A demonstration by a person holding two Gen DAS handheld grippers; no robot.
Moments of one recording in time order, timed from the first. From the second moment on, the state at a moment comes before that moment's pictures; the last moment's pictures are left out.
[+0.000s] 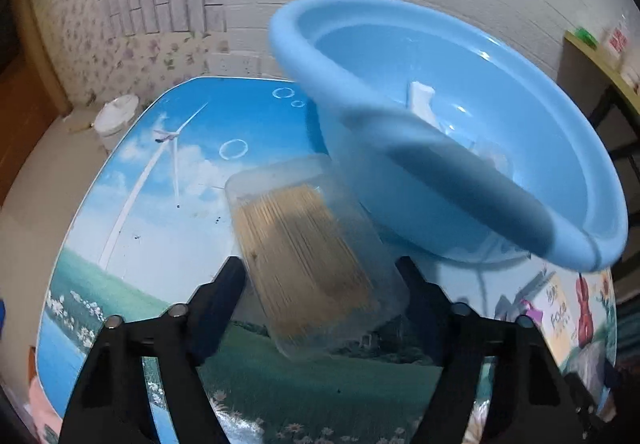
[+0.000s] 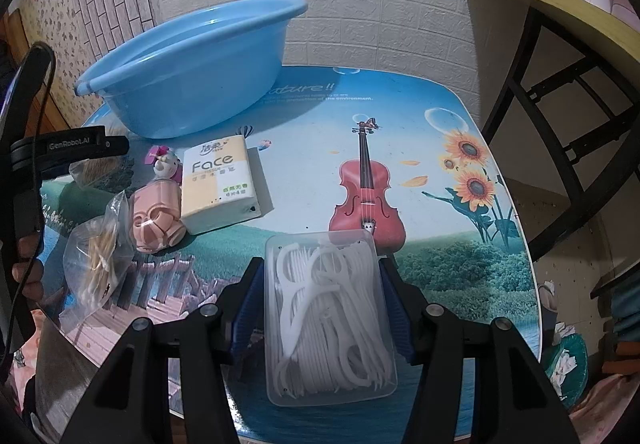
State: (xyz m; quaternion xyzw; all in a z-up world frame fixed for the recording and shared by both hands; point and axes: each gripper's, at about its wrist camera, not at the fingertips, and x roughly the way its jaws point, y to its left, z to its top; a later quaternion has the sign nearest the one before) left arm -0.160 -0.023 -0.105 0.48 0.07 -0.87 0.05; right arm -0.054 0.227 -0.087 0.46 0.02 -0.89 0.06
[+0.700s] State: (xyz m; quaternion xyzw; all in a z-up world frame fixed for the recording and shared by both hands) left arm -0.088 -0.057 -0.097 0.48 0.07 -0.88 0.04; right arm -0.059 0.220 -0.088 0.45 0.01 -0.89 0.03
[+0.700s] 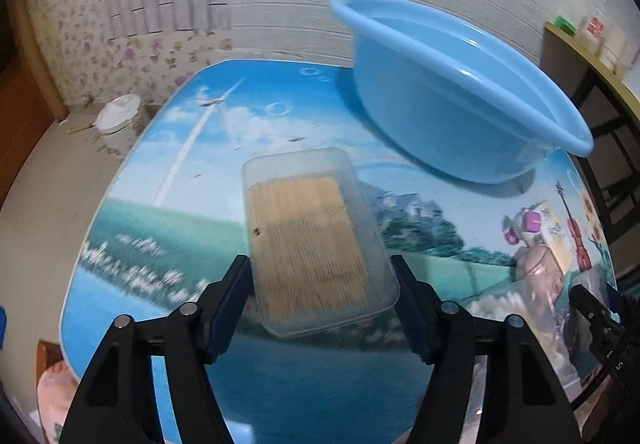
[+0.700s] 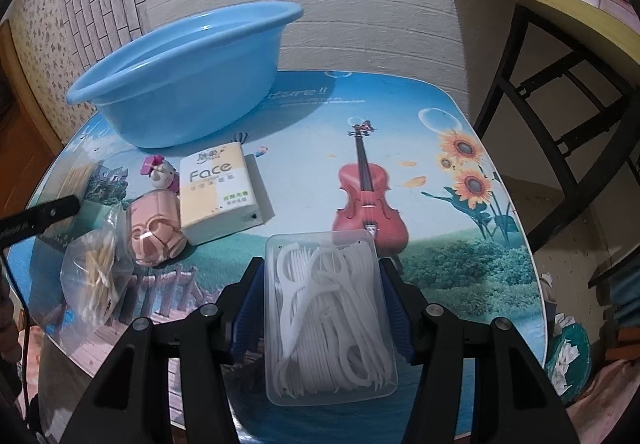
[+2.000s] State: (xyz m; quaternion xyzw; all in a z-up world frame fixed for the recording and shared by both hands) left arm -0.063 -0.050 -0.017 0.37 0.04 -0.93 0.02; right arm -0.081 0.206 -0.002 0.38 0.00 -0.92 0.09
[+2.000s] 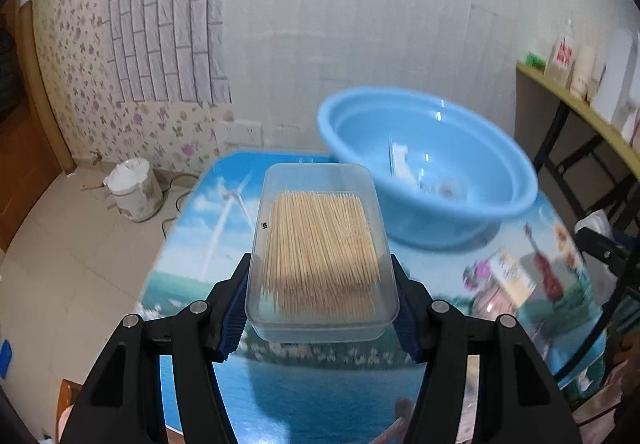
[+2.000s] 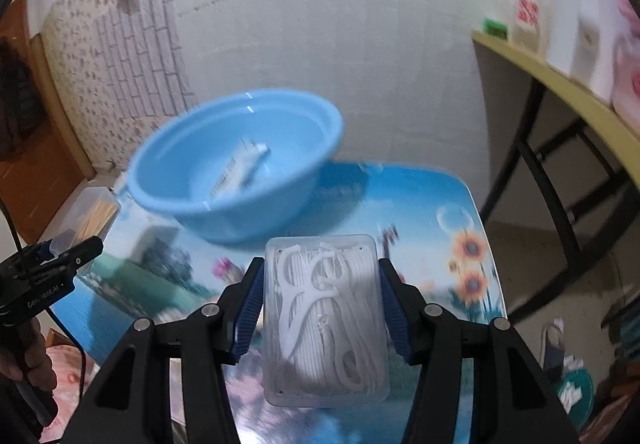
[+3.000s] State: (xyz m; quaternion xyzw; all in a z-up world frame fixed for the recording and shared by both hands) left arm -0.209 -0.003 -0.009 0.38 0.05 -0.92 -0.09; right arm -0.209 0.152 0.004 0.39 0.01 -0.91 0.15
